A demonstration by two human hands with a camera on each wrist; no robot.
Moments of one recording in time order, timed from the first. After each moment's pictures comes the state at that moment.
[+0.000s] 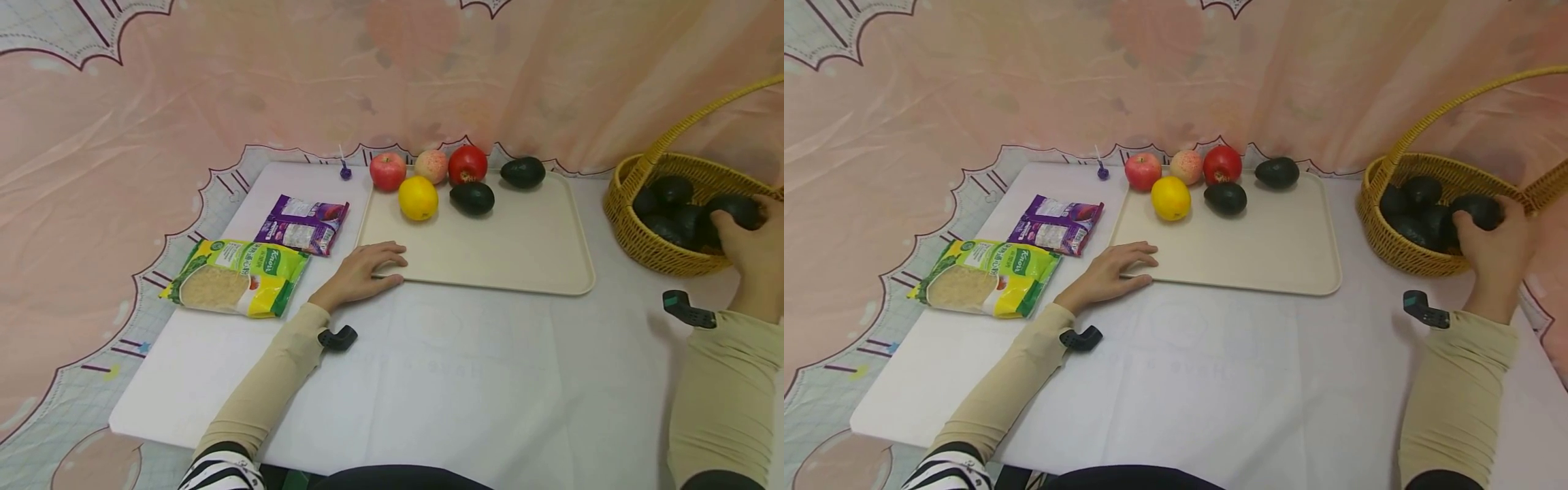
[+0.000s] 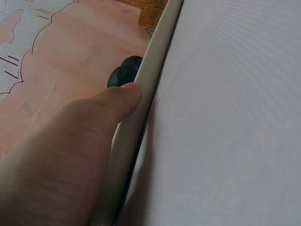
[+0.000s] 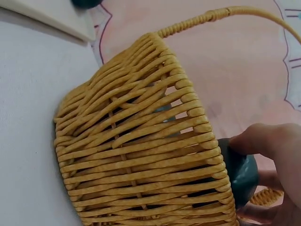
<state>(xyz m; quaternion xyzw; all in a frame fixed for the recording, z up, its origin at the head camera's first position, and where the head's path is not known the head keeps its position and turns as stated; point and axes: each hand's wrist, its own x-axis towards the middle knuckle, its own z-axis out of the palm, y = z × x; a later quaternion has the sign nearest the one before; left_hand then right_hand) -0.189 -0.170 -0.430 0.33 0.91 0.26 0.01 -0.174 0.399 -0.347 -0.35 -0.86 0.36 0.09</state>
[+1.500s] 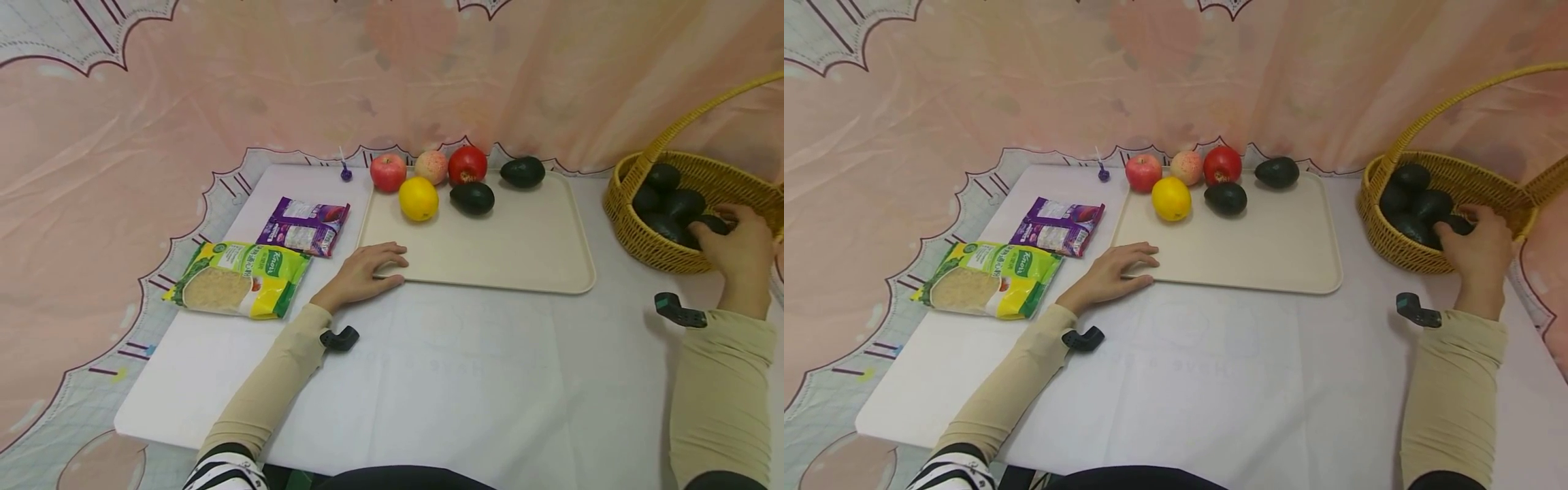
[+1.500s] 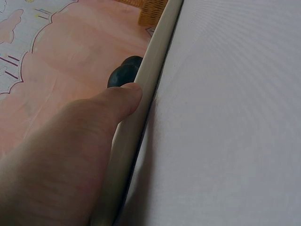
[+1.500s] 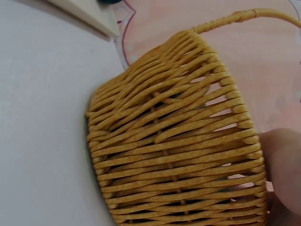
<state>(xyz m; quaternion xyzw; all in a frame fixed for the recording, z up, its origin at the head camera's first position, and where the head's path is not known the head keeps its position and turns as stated) -0.188 -0.168 -0.428 0.33 0.91 0.25 0.01 -0.181 0.407 -0.375 -0.24 -0.92 0.30 0.08</state>
